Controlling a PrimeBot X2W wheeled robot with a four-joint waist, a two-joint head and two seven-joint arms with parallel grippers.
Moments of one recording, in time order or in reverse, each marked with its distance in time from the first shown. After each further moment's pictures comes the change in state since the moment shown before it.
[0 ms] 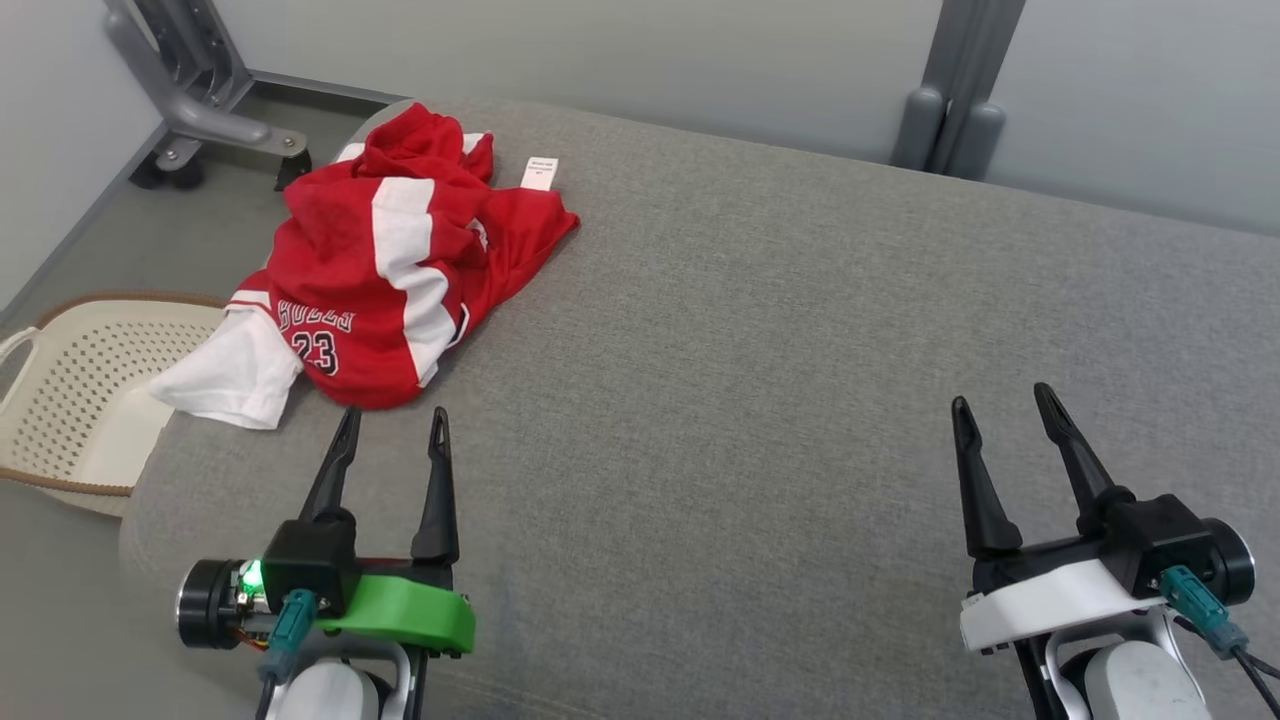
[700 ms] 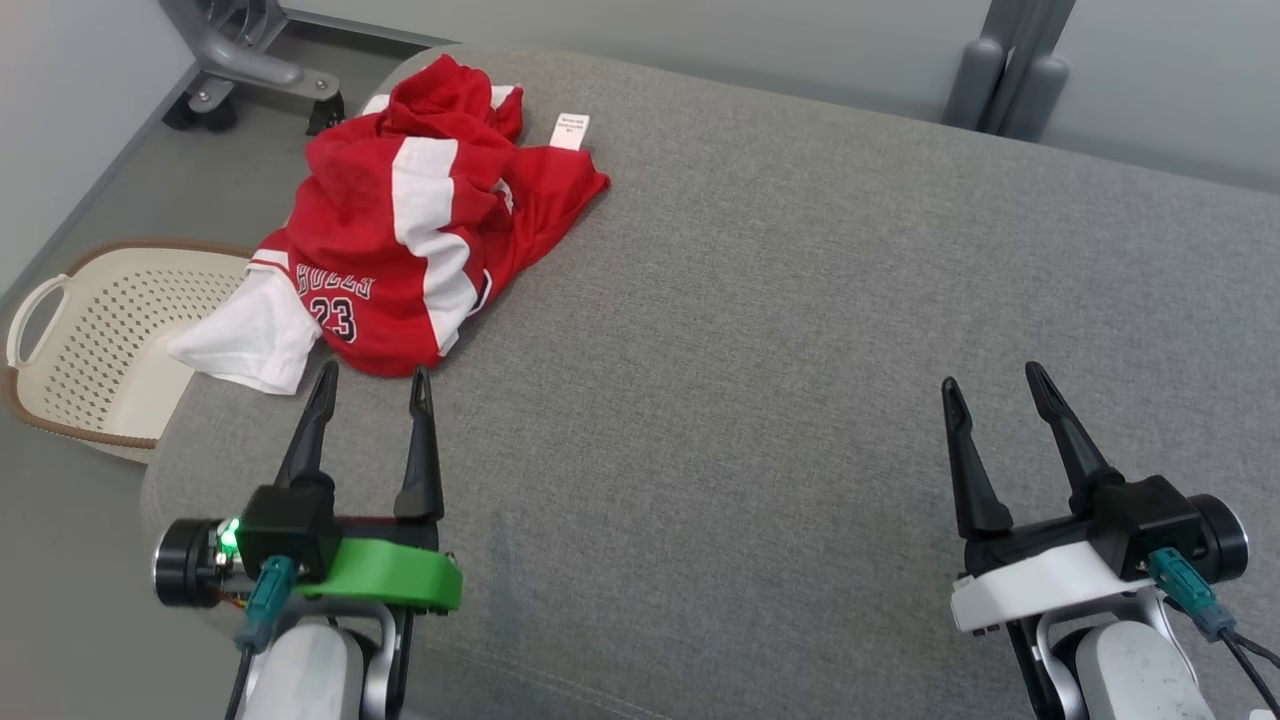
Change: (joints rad) left arm -0.036 0.000 0.025 -0.028 0.003 0.001 0.000; right arm -0.032 0.000 0.012 0.004 -0.023 0.000 0.000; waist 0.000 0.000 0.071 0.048
